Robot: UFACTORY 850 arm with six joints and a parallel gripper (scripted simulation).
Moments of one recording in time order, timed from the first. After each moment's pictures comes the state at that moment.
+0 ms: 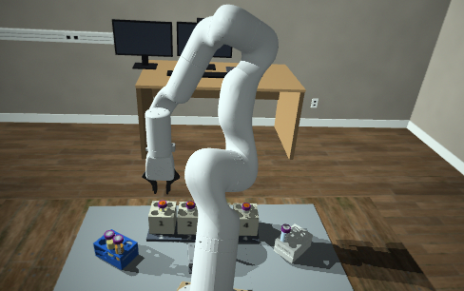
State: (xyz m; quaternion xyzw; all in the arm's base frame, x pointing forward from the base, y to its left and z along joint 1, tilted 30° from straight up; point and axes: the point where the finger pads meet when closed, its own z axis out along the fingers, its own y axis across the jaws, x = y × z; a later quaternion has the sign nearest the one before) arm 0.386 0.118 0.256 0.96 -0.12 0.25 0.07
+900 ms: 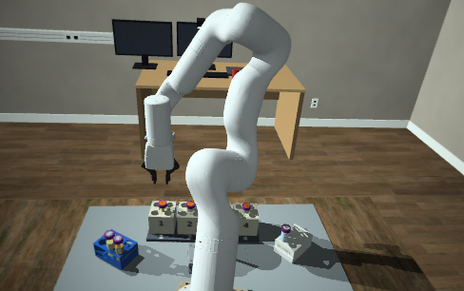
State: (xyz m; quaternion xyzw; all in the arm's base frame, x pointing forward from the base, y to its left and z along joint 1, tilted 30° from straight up) arm 0.365 0.127 0.296 0.96 -0.12 0.25 0.07
